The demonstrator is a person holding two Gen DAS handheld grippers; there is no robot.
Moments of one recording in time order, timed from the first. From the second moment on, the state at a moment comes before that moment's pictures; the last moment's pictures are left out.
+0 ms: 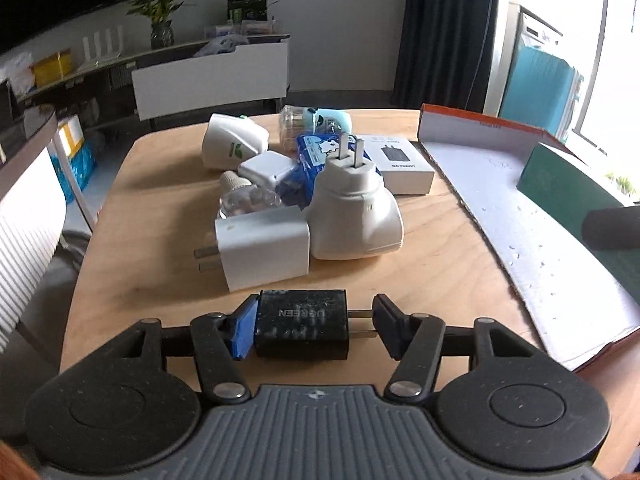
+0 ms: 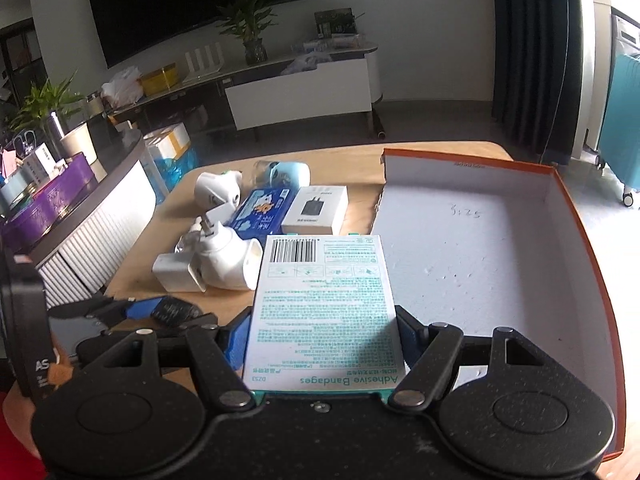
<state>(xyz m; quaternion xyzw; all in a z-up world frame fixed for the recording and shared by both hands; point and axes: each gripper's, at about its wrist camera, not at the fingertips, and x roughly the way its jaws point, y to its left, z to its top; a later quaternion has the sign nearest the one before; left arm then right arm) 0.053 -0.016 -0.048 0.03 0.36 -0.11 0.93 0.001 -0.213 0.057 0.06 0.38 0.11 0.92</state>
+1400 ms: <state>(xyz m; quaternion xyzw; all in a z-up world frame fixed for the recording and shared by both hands) 0.129 -0.177 0.036 -0.01 0.33 -0.20 0.92 0.048 -0.342 0.086 0.07 0.33 -0.03 0.94</state>
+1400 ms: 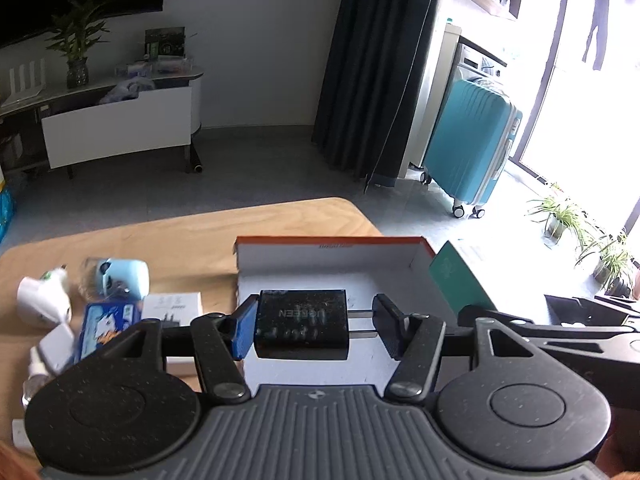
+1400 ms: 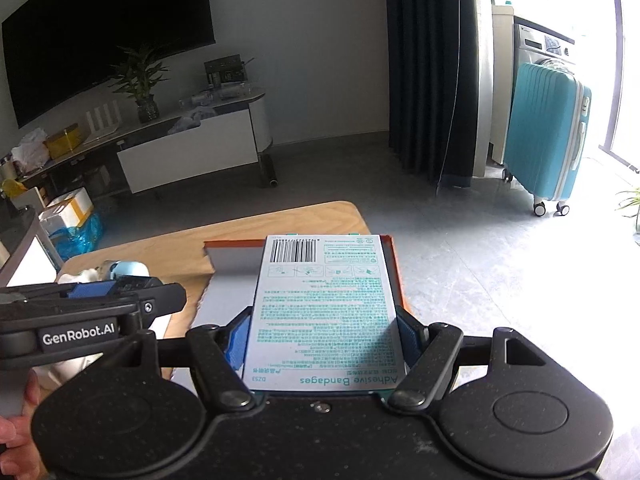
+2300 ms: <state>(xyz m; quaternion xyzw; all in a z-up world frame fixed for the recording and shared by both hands) 0.164 -0.194 0.024 -0.02 0.36 -0.19 0.91 0.105 -0.350 0.062 0.07 0.37 -0.04 0.93</state>
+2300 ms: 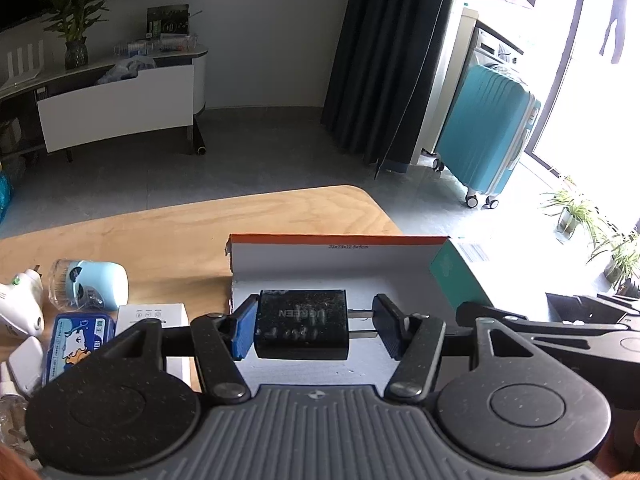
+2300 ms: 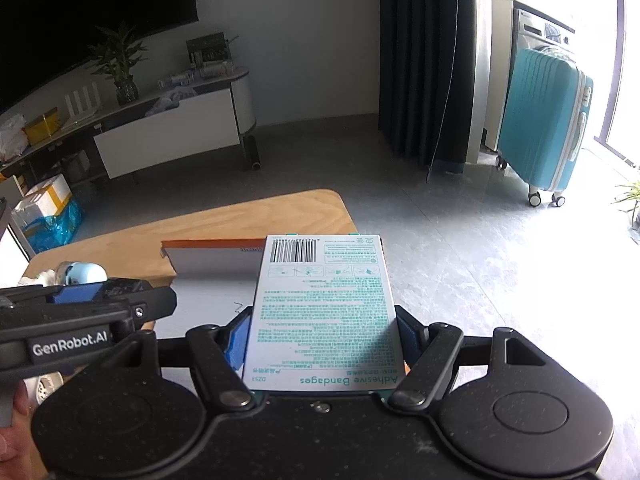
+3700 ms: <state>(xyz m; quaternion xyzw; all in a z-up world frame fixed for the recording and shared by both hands) 0.166 -0.212 0.014 -0.03 0.40 -0.20 0.90 0.068 -0.358 0.079 0.09 0.32 -0.07 0.94</state>
